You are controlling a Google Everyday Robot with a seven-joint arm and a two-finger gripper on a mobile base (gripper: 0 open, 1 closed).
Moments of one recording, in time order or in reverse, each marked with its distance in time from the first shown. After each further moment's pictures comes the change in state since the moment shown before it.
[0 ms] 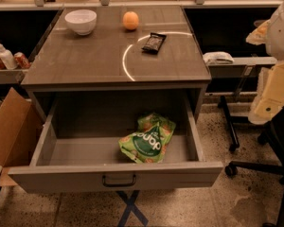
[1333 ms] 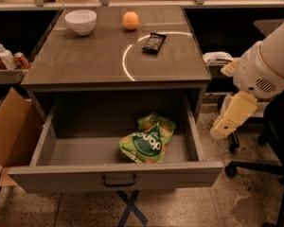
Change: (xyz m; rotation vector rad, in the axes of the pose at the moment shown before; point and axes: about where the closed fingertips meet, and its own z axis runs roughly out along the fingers) arm -0.019 0.009 0.088 -0.082 -0.196 0.136
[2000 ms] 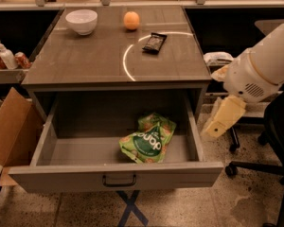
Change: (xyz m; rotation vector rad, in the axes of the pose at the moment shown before) arm -0.008 0.004 0.020 -0.045 -0.049 0.006
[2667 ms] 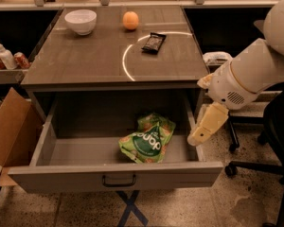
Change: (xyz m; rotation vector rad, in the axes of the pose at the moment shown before) arm -0.012 0.006 0.039 -0.052 -0.036 -0.022
